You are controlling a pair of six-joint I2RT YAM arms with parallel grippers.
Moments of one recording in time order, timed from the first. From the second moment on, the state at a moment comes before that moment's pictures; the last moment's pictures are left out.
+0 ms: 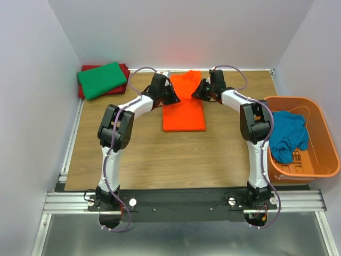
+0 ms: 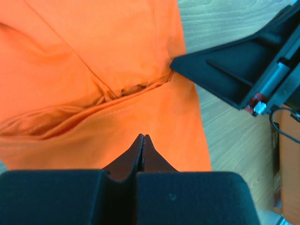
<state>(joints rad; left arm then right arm) -0.42 2.14 1.57 -0.02 0.30 -0.60 0.28 2.27 1.69 -0.08 -0.27 0.62</state>
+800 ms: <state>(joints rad) -0.38 2.11 1.53 -0.04 0.31 -0.61 0.29 1.78 1.10 -0.06 -0.22 0.61</state>
